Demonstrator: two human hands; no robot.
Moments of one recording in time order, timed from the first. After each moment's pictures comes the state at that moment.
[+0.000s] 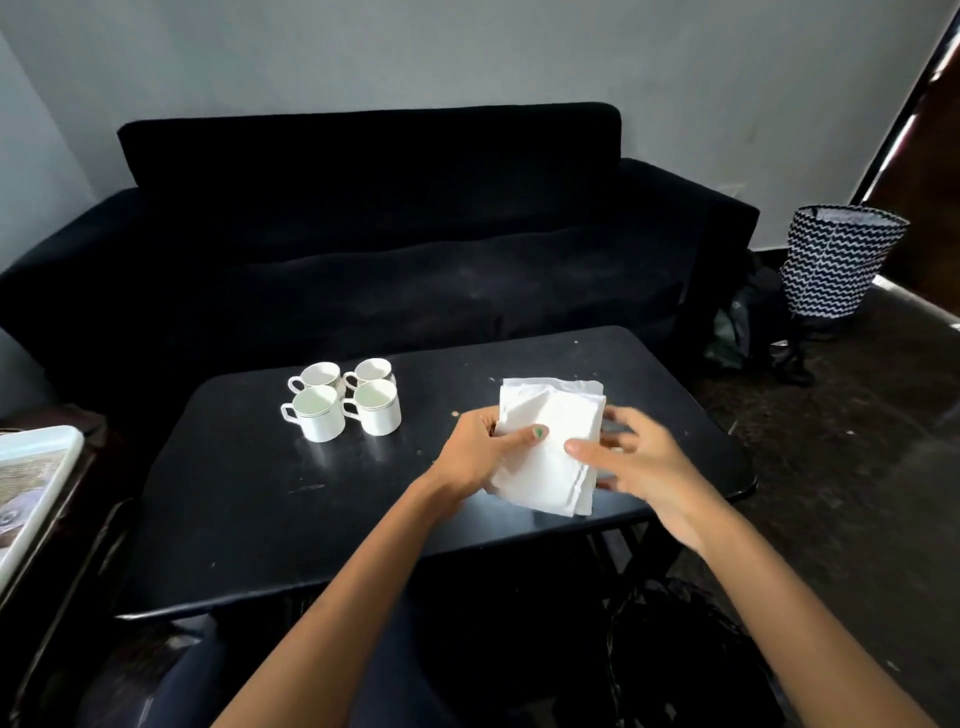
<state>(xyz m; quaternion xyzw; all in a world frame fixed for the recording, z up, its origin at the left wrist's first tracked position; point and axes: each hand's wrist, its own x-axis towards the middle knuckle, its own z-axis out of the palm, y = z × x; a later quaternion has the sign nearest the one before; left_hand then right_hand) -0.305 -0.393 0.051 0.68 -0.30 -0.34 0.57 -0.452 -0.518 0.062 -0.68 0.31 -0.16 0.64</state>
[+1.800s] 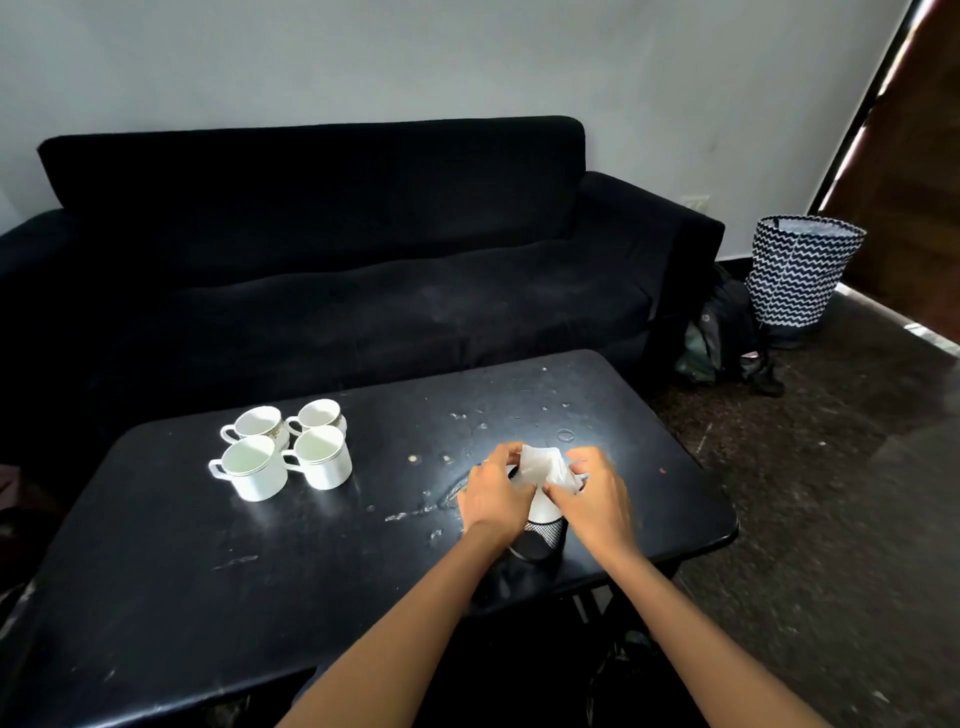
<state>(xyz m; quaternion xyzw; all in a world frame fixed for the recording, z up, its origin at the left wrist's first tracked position) -0.300 -0.508 -0.019 0.85 -0.27 -0.18 0.42 -0.388 -0.586 -0.022 -0.78 0.45 -0.24 0.36</state>
